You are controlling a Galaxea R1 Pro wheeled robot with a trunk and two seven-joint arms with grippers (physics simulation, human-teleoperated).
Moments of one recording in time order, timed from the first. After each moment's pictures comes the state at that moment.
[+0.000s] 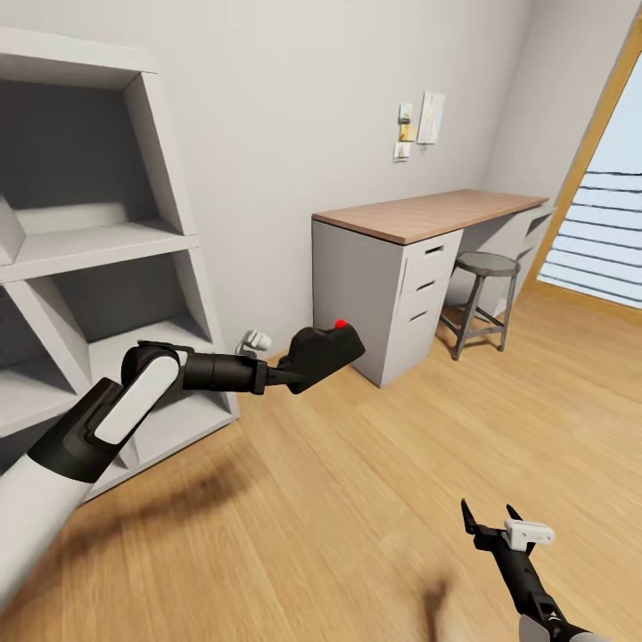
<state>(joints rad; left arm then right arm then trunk) -0.96 0.35 -0.52 -1.41 0.96 0.99 -0.52 -0.61 -0.21 -0.13 0.07 -0.31 -0.99 0.39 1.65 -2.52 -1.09</state>
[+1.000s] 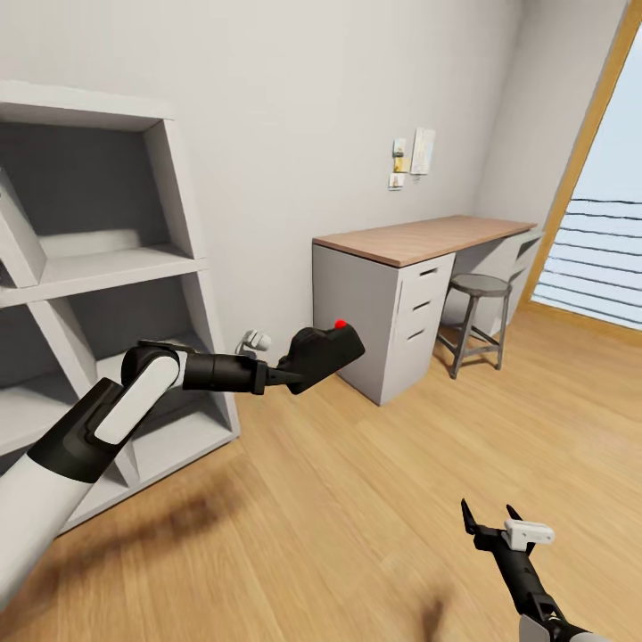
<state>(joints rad) -0.96 0.35 -0.52 -1.41 0.96 0.99 -0.52 -0.61 -0.21 -0.13 0.07 -0.31 -0.99 0.39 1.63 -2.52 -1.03</state>
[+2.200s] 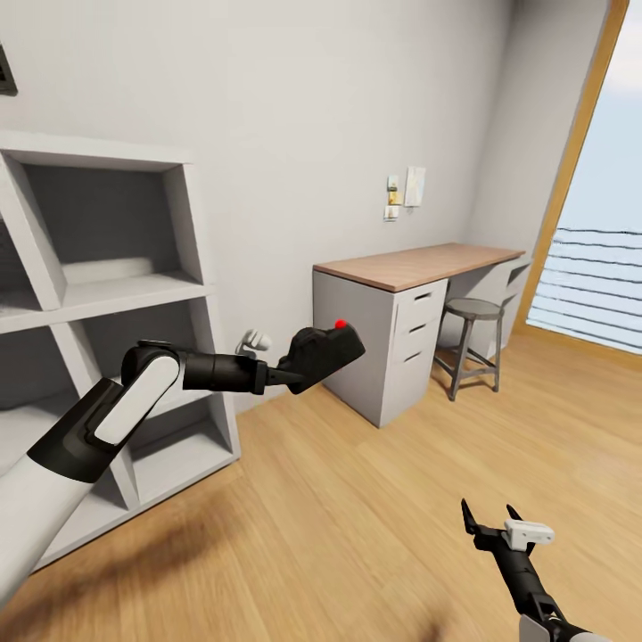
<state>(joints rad) -0.96 0.35 -0.52 -1.41 0.96 0.99 -0.52 -0.61 -0.21 -0.13 0.07 -0.31 -0.99 0.38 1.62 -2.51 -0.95</state>
